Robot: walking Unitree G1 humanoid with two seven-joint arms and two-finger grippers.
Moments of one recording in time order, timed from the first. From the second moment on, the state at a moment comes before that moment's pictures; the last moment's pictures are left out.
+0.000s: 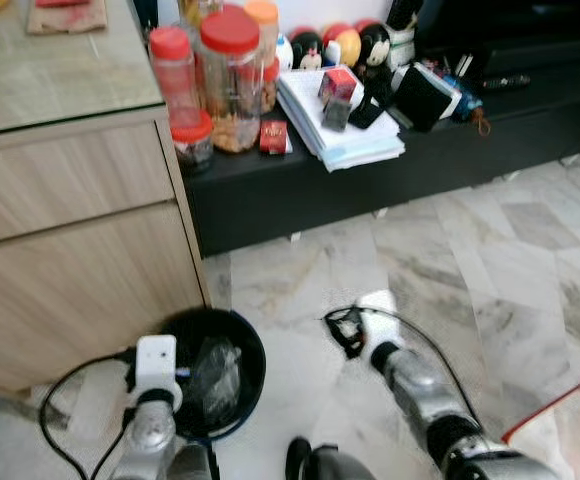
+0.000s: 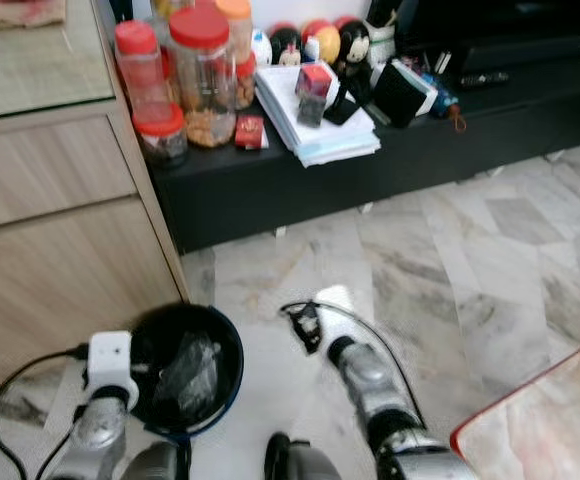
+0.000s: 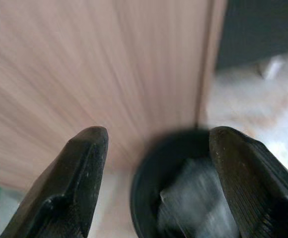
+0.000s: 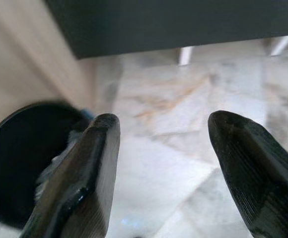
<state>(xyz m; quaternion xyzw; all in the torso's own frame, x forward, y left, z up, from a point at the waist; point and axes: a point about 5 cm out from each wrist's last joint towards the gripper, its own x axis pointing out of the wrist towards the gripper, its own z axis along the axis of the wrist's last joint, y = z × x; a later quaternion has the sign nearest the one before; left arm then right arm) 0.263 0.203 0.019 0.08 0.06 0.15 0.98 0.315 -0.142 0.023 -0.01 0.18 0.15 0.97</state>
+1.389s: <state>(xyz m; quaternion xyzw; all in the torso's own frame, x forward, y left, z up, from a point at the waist) 0.288 0.166 0.111 0.13 -0.15 0.13 0.97 0.342 -0.100 0.108 0.04 -0.07 0.18 0.98</state>
